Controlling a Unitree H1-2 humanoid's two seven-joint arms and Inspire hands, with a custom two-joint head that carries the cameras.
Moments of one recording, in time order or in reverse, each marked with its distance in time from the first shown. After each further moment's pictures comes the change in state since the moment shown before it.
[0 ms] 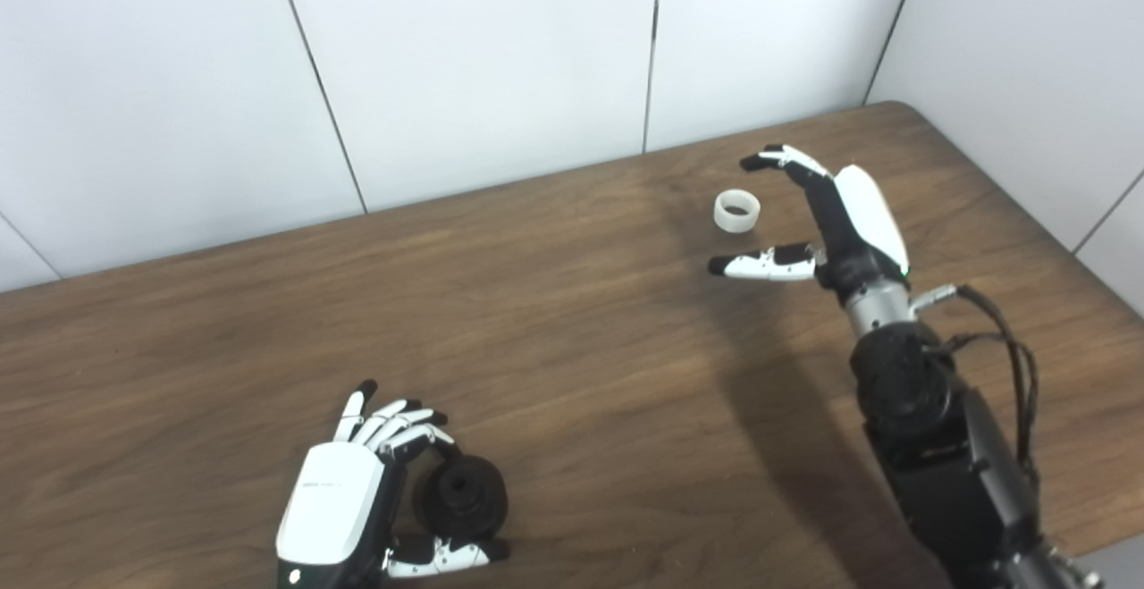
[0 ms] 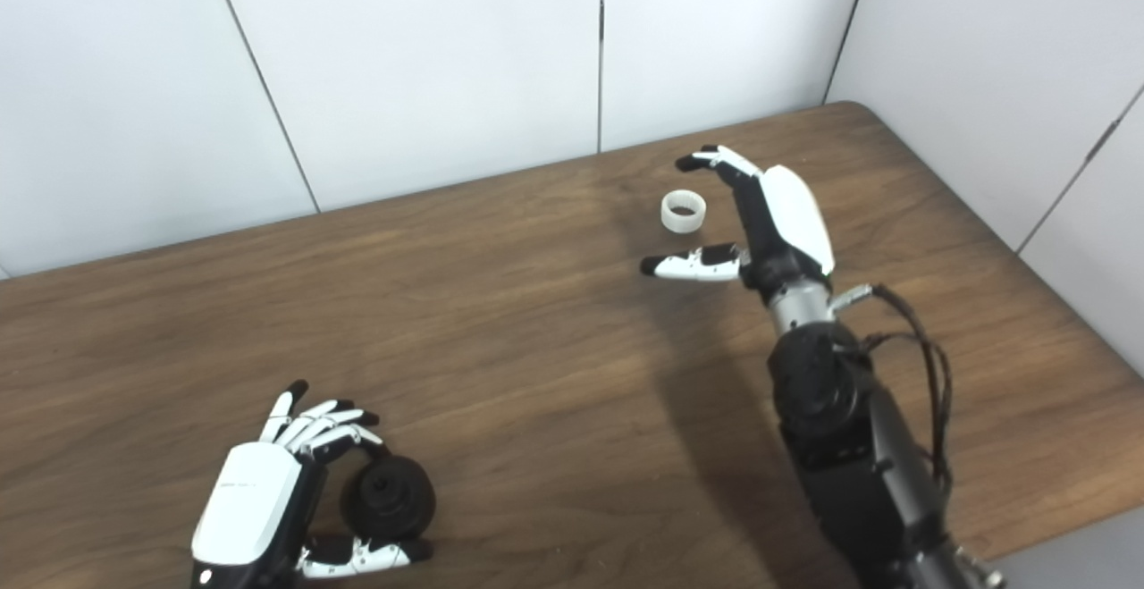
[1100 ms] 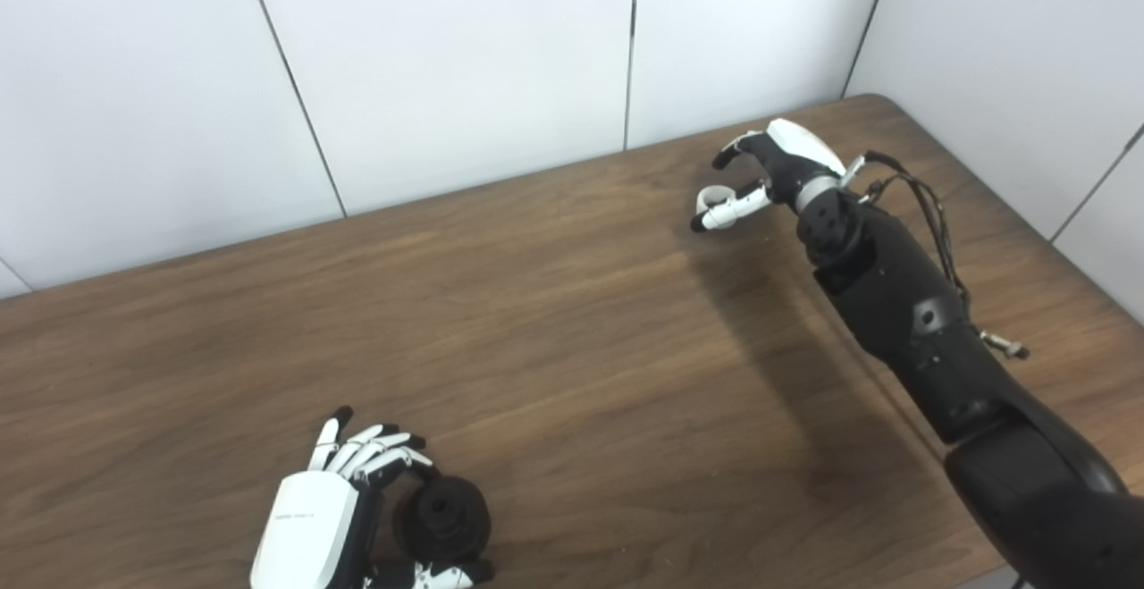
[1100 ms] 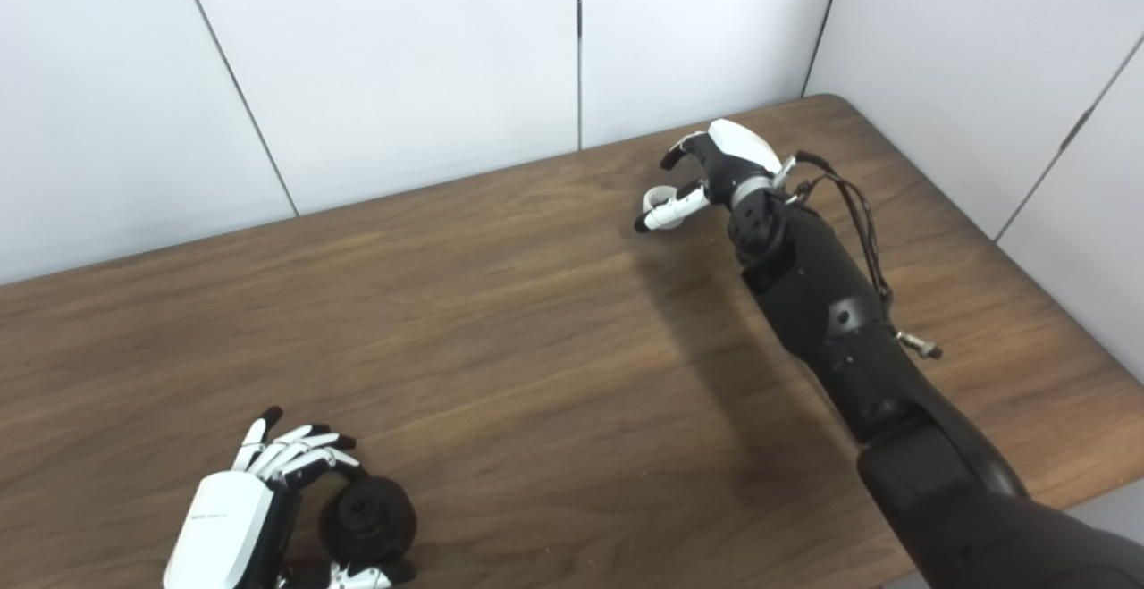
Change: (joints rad) left arm 0.057 0.003 0.018 -0.045 -0.006 0.000 -0.020; right arm -0.411 -0.145 0.168 0.624 -0.026 0.081 0.201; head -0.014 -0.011
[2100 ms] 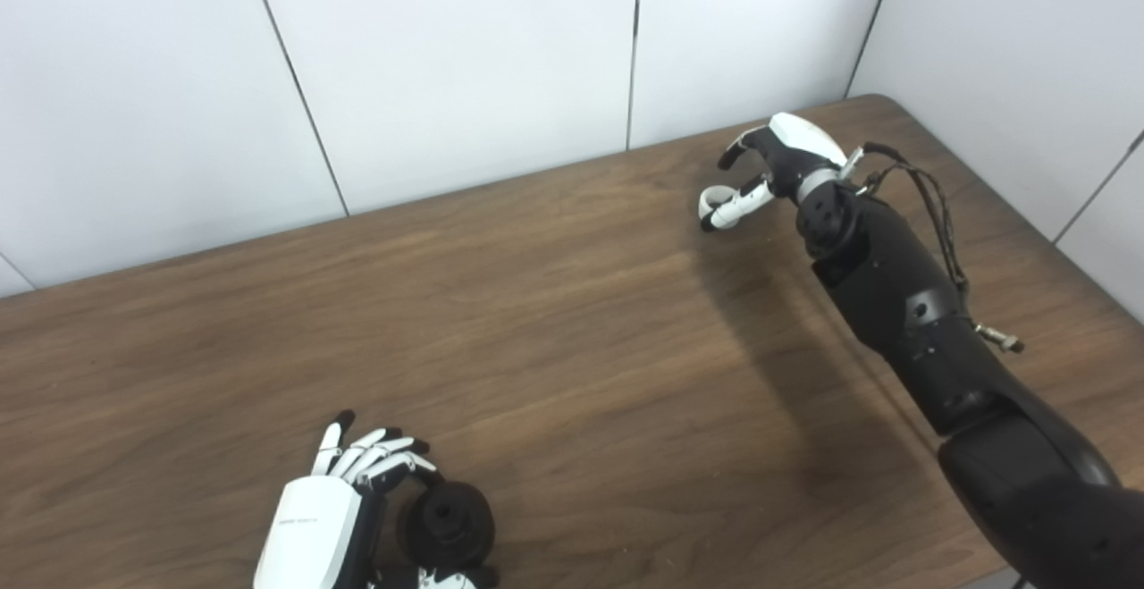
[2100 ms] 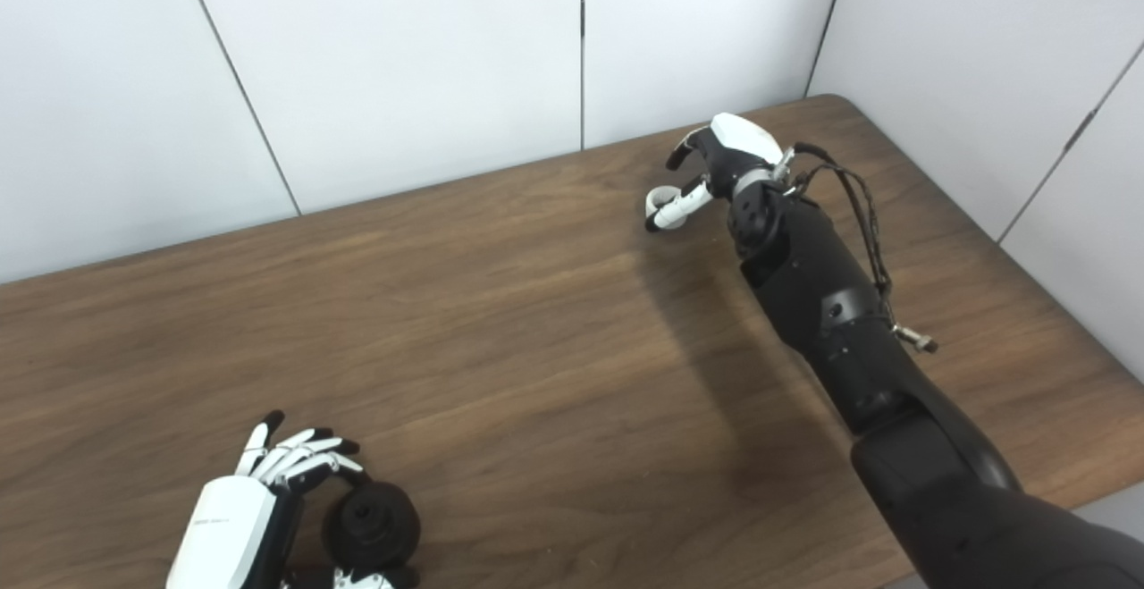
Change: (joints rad) left arm 0.014 -0.013 0.008 -0.019 0.000 0.004 -0.023; right arm -0.002 0.005 -0.018 0.007 -0.075 0.001 0.020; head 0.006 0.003
